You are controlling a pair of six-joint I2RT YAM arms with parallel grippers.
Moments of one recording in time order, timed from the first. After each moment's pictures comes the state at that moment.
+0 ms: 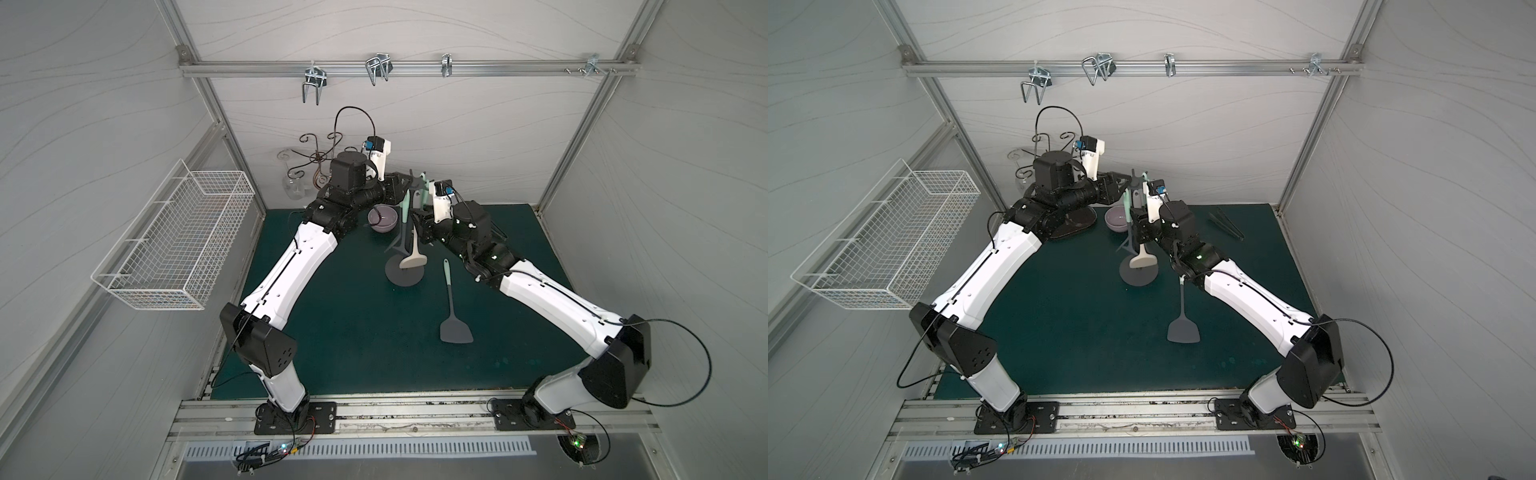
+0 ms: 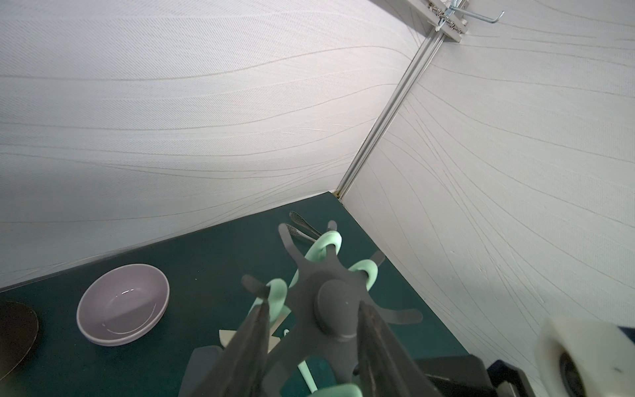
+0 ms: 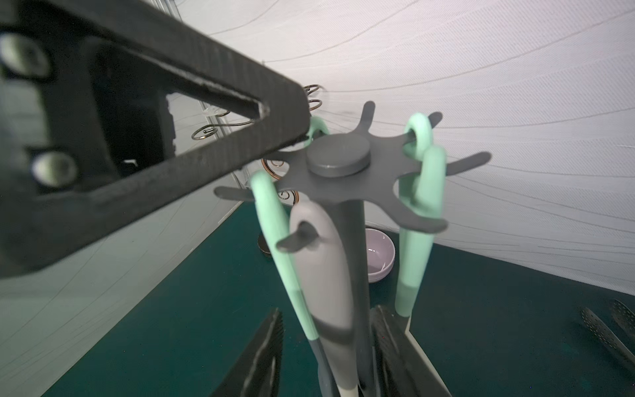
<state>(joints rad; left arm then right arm) -0.46 1.71 1.90 -0.43 0.29 -0.32 0.77 1.50 1.38 -0.02 0.15 0.17</state>
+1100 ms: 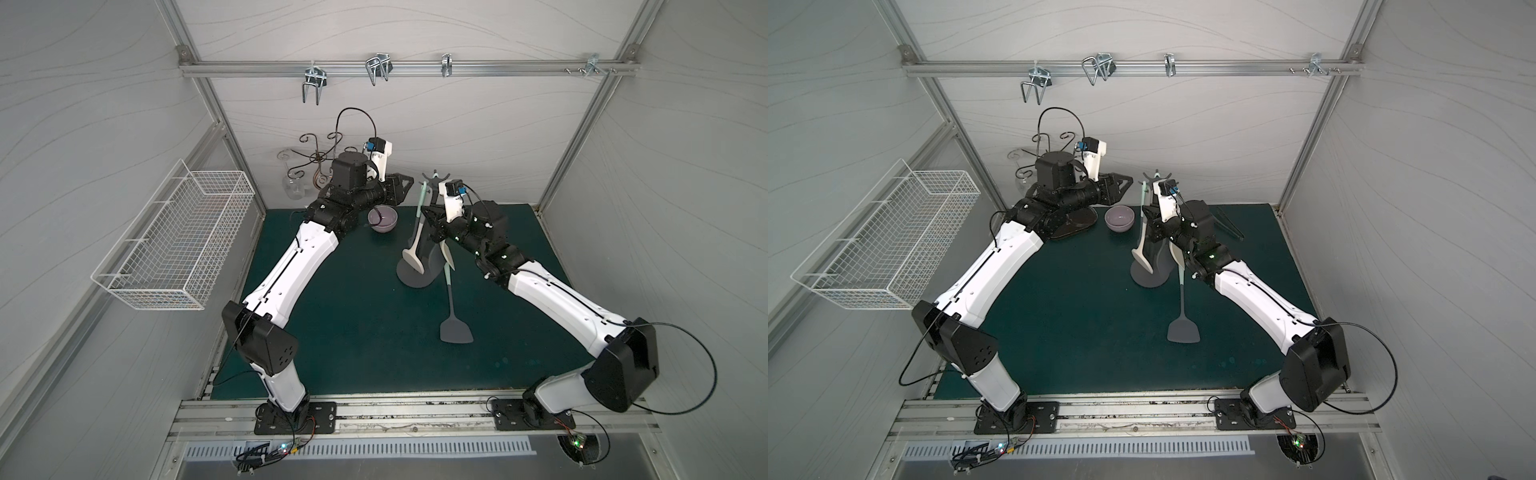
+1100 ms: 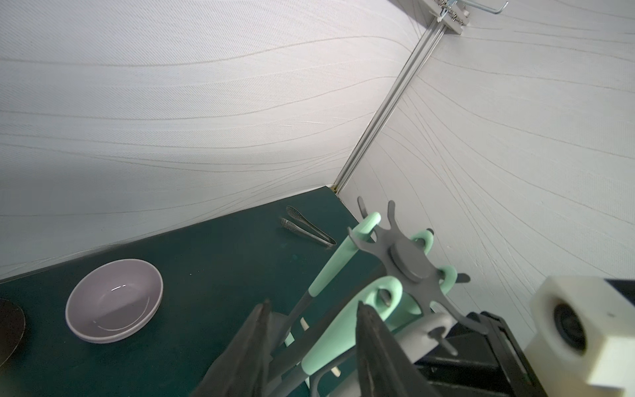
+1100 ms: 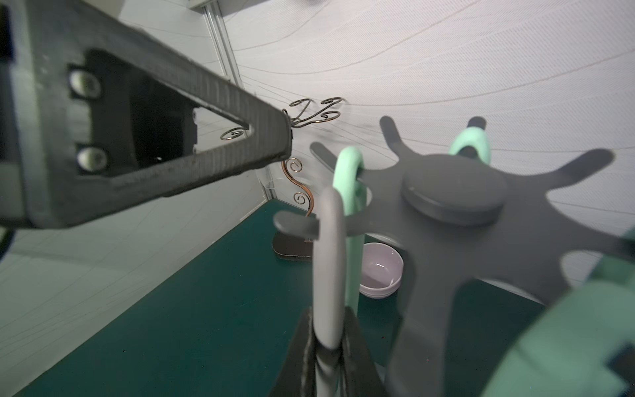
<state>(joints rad) -0.45 1.73 1.90 -0.43 0.31 -0.34 0.60 1.45 1.27 0.10 -0.20 0.13</state>
